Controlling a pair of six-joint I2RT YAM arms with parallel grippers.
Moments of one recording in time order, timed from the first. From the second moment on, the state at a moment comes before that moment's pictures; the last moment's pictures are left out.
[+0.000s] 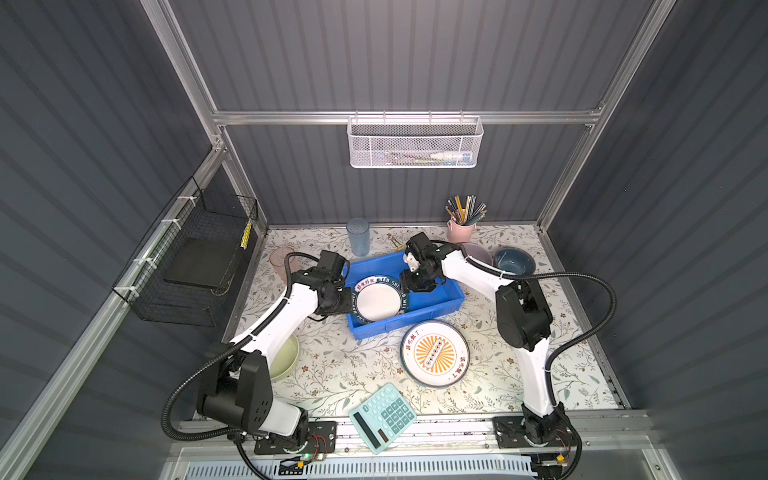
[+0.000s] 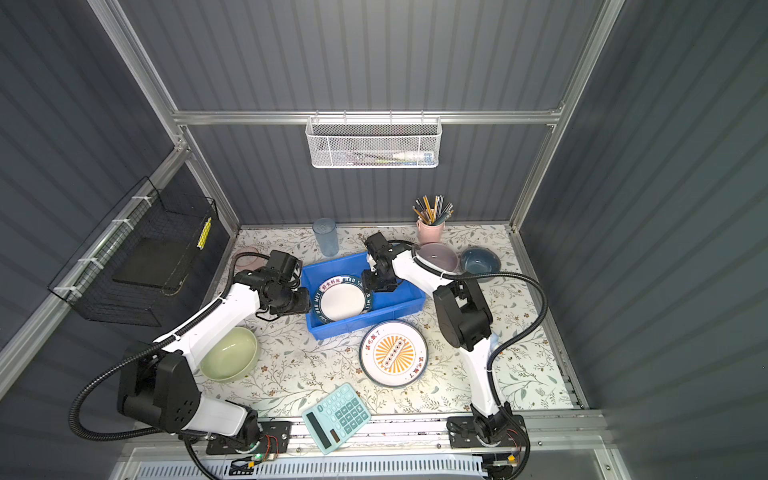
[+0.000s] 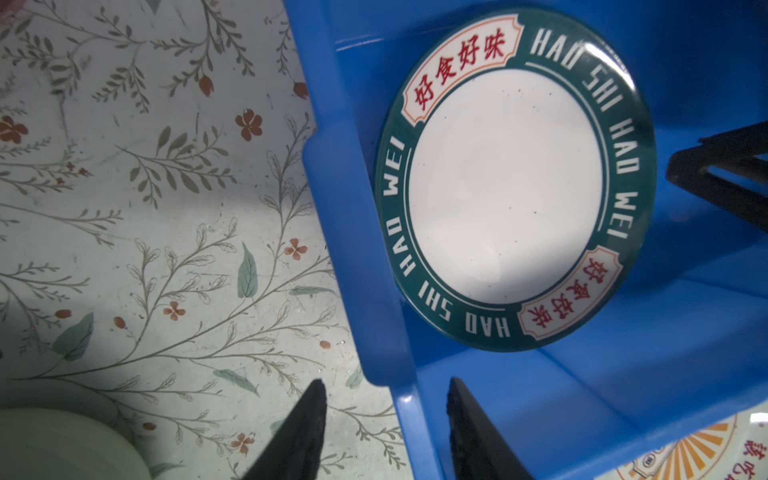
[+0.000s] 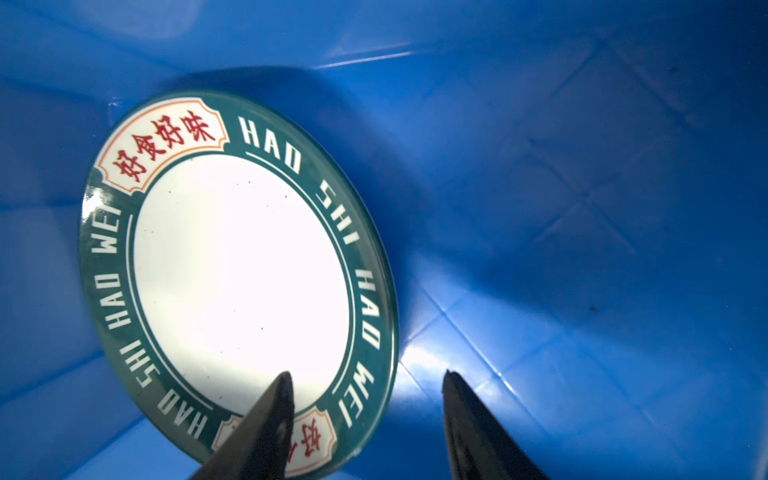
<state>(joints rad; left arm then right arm) -0.35 1.46 1.15 -0.87 0.06 -0.34 0.60 2.14 1.77 -0.80 -0.20 0.37</state>
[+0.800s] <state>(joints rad) -0.56 1.33 1.15 -0.89 0.22 -0.22 0.54 1.41 1.15 -0.75 -0.26 0.36</state>
